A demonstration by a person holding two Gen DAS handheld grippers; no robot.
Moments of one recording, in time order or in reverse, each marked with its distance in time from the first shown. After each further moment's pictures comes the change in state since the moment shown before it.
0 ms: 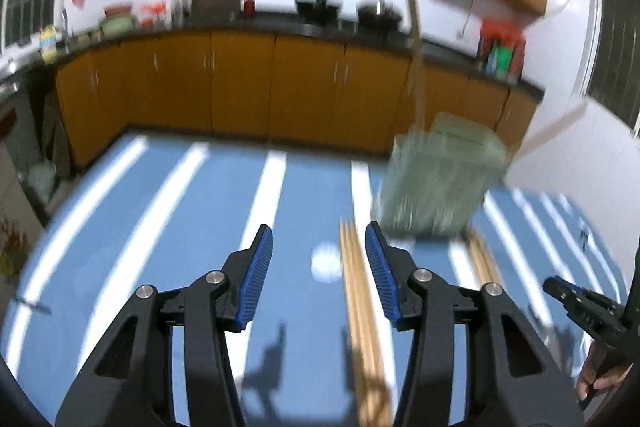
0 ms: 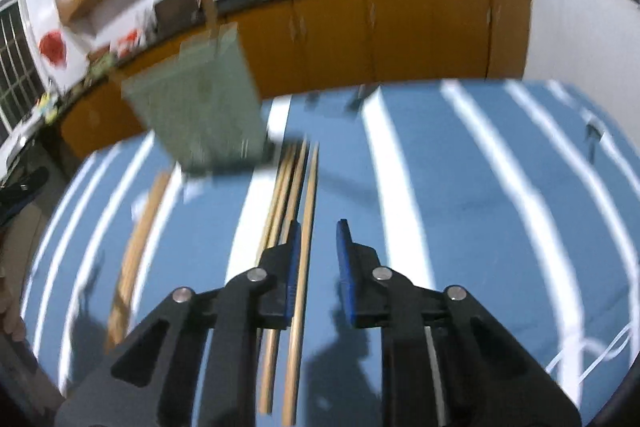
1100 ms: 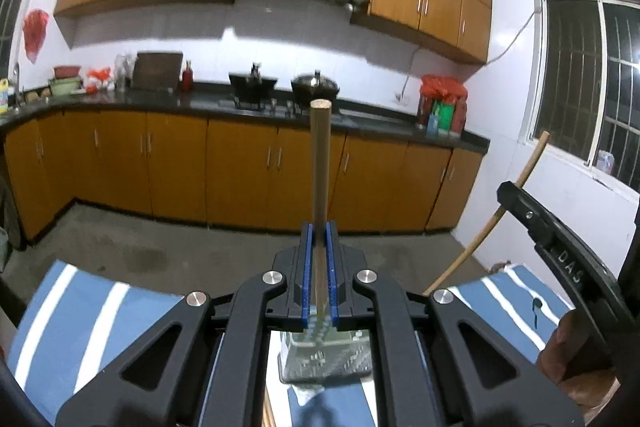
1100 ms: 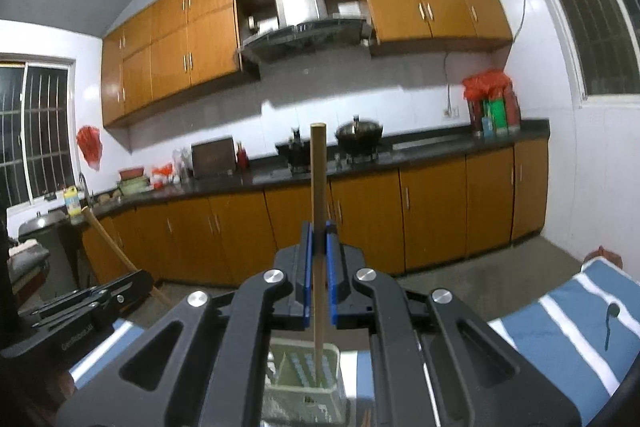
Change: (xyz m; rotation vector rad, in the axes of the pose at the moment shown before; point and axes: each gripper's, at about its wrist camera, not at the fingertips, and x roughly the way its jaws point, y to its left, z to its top) left arm -0.004 -0.076 0.124 0.066 -0.271 -0.195; right arm -0.076 0.071 0.181 -0.052 -0.623 0.066
